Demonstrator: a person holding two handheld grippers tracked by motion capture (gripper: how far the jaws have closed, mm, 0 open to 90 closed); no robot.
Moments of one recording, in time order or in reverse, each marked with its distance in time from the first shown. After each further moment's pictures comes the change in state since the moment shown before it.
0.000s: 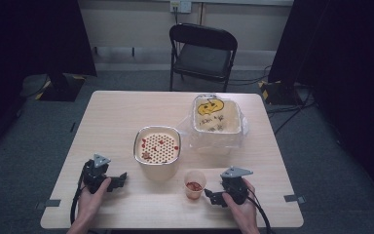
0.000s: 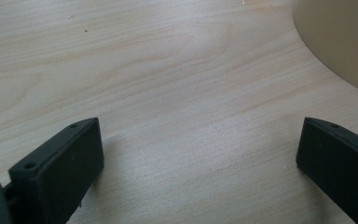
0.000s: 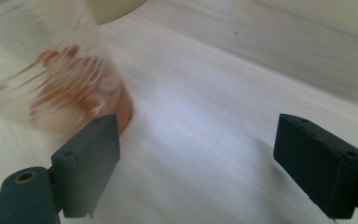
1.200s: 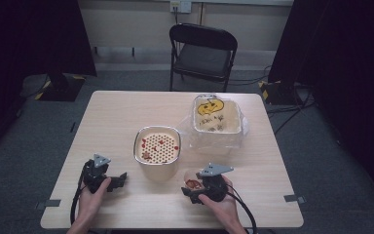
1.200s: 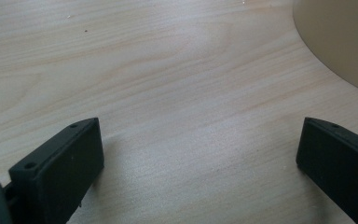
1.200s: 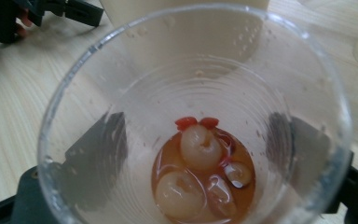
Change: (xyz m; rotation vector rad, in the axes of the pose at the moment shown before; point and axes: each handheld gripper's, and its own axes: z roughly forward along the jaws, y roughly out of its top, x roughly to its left) left arm 0.000 0.000 0.000 0.000 0.001 0.000; right arm 0.041 0.031 0.026 -0.101 0.187 -0.093
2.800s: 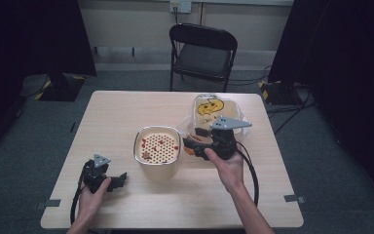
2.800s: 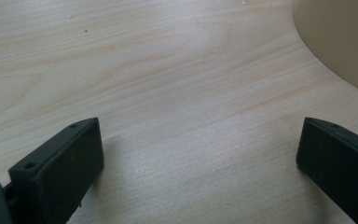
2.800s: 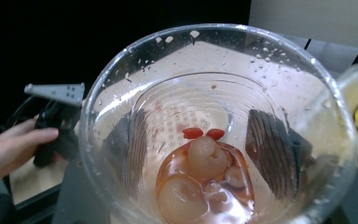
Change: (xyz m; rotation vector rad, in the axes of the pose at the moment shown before) left arm 0.000 0.000 0.000 0.000 0.001 0.000; right arm -0.015 0.136 -0.061 -0.246 -0.002 -0.026
